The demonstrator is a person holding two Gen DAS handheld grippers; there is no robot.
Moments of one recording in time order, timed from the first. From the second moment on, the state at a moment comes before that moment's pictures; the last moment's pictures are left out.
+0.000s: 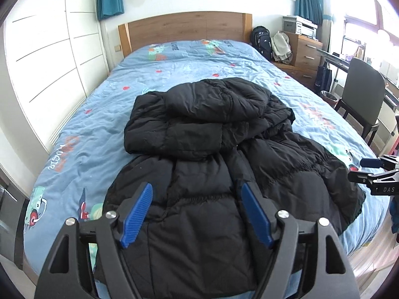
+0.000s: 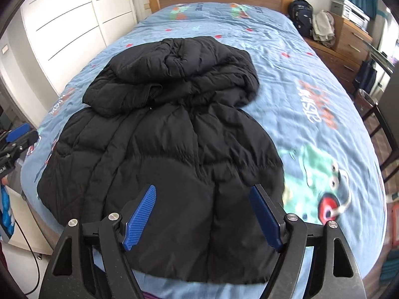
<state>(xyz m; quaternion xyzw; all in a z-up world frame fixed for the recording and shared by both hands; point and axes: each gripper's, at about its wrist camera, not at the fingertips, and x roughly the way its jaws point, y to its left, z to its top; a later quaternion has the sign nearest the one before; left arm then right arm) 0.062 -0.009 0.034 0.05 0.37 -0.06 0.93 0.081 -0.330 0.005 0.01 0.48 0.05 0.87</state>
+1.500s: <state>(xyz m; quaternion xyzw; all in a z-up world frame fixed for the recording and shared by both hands) -0.002 0.234 -0.076 -0.15 0.49 0.05 0.86 -0.011 -0.465 -0.028 0.22 0.46 -0.05 0.86</state>
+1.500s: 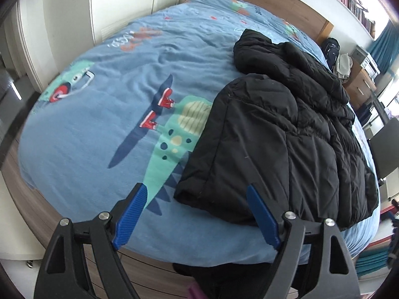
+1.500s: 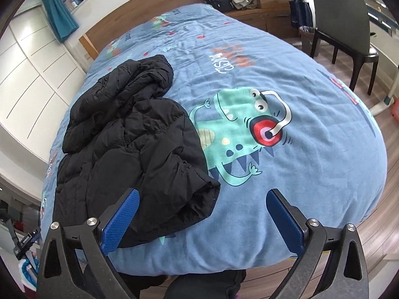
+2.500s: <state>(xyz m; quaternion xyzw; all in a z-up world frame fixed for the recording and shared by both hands) 0.085 0.225 -0.177 -0.27 0.55 -0.07 0.78 0.092 -0.441 -0.142 0.27 0.57 0.09 0.77</state>
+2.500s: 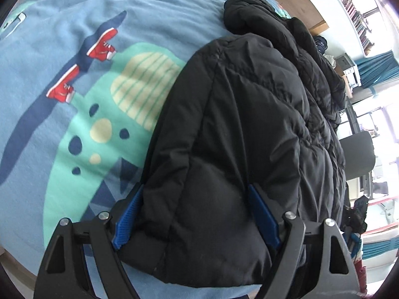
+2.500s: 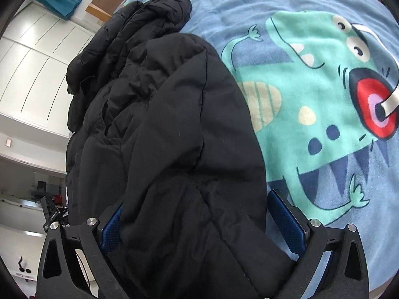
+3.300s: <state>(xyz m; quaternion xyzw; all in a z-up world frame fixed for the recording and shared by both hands) 0.022 0.227 -0.197 -0.47 0.47 -0.12 0.74 0.062 -0.435 -0.148 0.34 0.55 0.07 0.76</state>
